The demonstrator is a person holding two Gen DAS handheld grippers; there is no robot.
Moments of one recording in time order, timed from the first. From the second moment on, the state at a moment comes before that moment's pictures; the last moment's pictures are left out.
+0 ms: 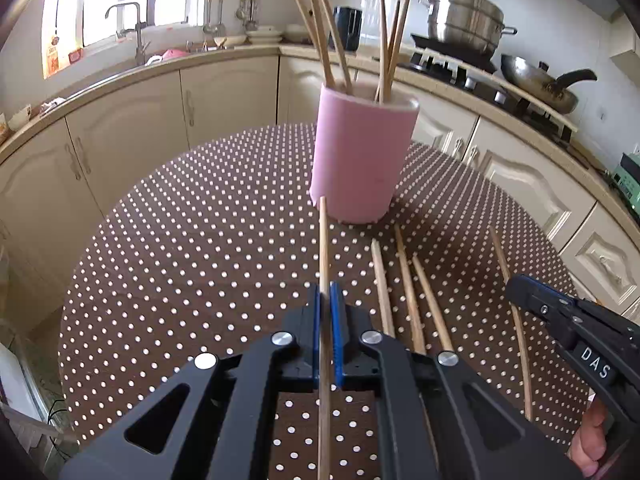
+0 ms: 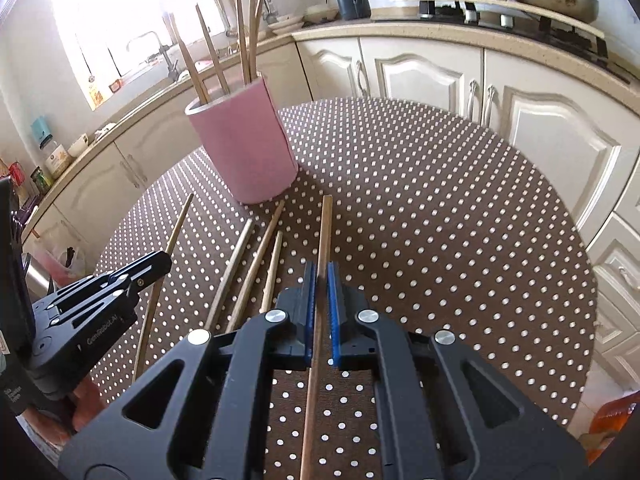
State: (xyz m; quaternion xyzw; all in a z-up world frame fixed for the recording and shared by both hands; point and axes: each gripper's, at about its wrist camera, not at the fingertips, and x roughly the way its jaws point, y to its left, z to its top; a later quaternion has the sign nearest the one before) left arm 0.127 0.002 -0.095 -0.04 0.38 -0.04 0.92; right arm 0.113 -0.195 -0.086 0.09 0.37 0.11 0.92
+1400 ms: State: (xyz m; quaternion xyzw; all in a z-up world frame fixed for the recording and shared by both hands) left arm 0.103 0.011 0.034 -0.04 0.21 -0.04 0.97; right arm 0.115 -0.188 0.036 0.06 0.22 0.12 0.97
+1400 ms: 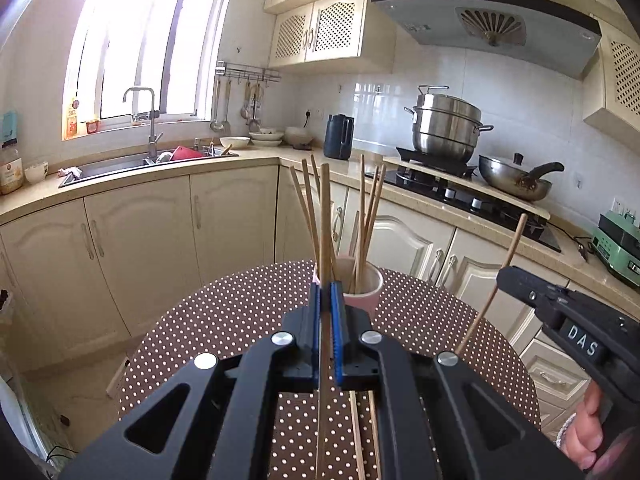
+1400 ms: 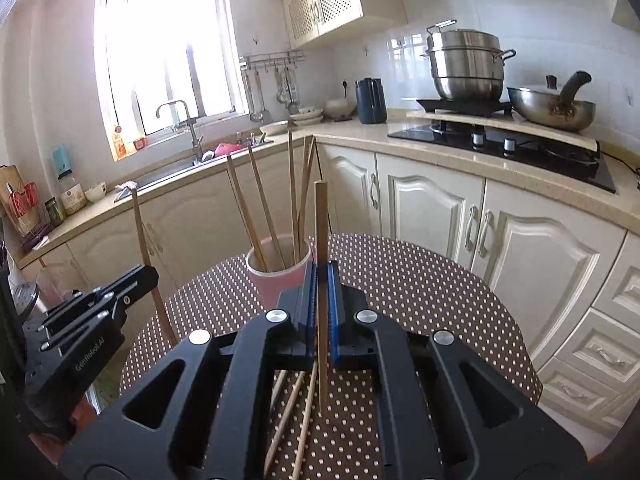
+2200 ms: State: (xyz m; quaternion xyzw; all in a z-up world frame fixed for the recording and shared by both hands) left arm 0.165 0.007 0.118 -0.07 0.11 -0.03 0.99; right arm 0.164 -0.162 0.133 0.05 0.12 0.13 0.98
